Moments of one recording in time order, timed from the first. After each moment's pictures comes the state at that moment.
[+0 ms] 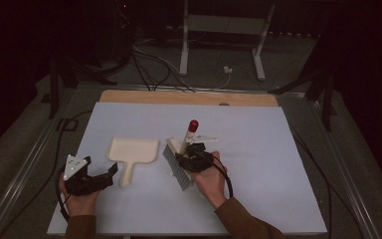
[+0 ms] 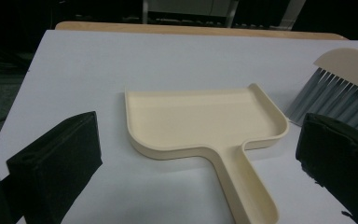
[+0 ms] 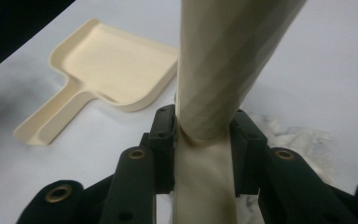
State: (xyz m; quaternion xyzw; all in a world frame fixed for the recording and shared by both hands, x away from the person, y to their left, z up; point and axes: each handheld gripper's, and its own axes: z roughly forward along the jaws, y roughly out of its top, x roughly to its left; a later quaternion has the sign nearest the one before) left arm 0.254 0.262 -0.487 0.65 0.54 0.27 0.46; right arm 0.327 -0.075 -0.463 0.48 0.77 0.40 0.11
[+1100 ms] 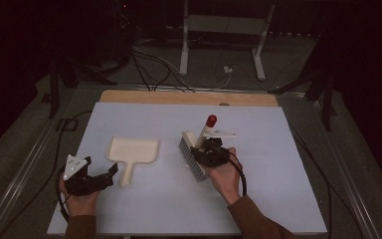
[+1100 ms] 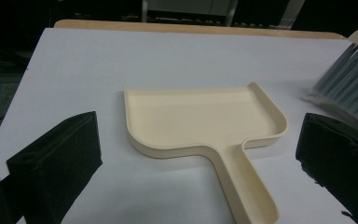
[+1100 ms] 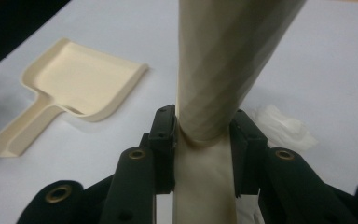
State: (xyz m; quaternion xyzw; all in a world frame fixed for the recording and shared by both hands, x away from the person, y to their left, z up) left arm 0.255 0.262 -0.487 0.65 0.54 0.27 0.46; right arm 0.331 -0.114 -0.446 0.50 0.76 0.40 0.13
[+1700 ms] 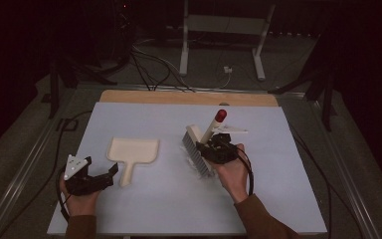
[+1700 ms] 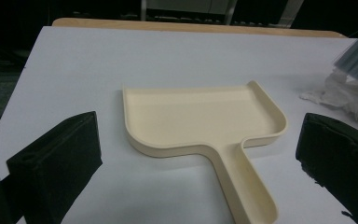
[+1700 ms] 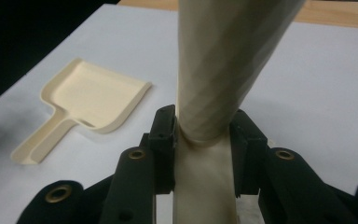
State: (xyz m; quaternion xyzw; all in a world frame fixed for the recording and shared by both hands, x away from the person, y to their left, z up) left arm 0.255 0.262 -0.488 0.66 0.54 0.27 0.46; right arm 0.328 -0.133 -0.422 0.50 0.74 0.43 0.13
